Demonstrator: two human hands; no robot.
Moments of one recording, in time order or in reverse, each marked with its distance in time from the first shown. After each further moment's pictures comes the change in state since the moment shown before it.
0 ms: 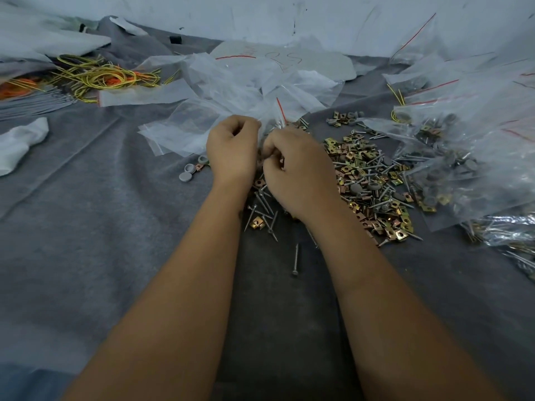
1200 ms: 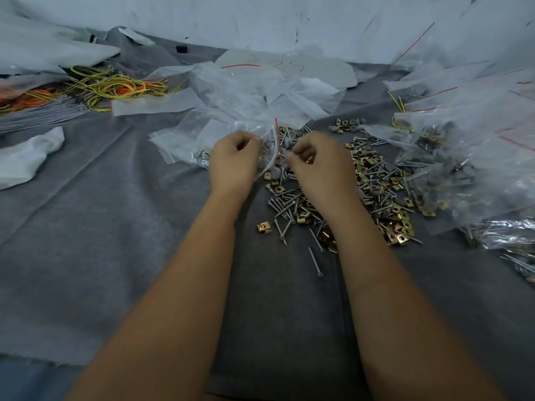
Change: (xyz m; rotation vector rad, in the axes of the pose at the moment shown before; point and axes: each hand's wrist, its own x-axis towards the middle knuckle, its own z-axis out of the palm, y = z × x) left_hand 0.008 -0.012 -0.016 0.192 -0.087 0.037; right_hand 0.008 0.020 -0.007 0.046 0.054 0.276
